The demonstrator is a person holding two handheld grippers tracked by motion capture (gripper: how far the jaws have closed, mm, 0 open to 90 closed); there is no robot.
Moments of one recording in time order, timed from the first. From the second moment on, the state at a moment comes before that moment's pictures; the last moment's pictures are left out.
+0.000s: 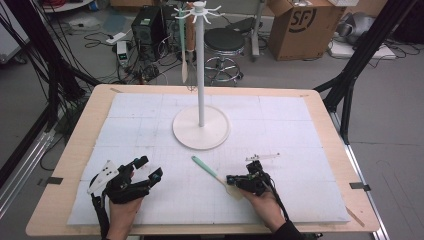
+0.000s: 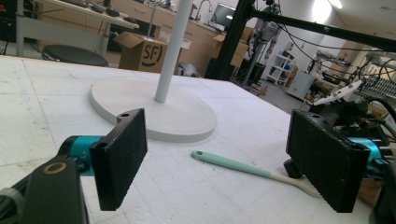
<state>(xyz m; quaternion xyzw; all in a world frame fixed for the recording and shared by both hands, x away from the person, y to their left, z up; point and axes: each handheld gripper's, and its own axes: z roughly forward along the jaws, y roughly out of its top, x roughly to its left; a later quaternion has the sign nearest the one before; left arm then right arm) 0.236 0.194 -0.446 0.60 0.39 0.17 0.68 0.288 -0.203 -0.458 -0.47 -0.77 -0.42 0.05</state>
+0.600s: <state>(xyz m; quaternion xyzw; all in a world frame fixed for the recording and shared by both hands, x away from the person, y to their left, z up) 0.236 0.195 -0.446 0.60 0.39 0.17 0.68 0.291 -0.209 -0.454 -0.47 -0.76 -0.45 0.05</state>
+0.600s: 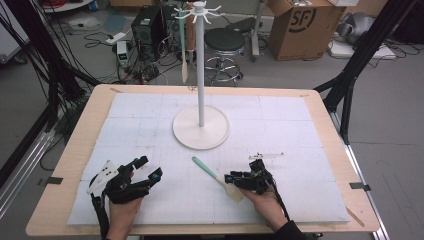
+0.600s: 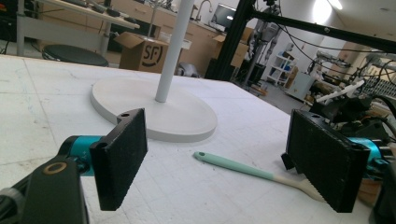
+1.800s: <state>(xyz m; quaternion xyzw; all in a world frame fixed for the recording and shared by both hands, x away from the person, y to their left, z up) 0.237 0.194 -0.447 0.60 0.39 0.16 0.68 0.307 -0.170 -0.454 -0.41 -0.80 -0.43 0.06</state>
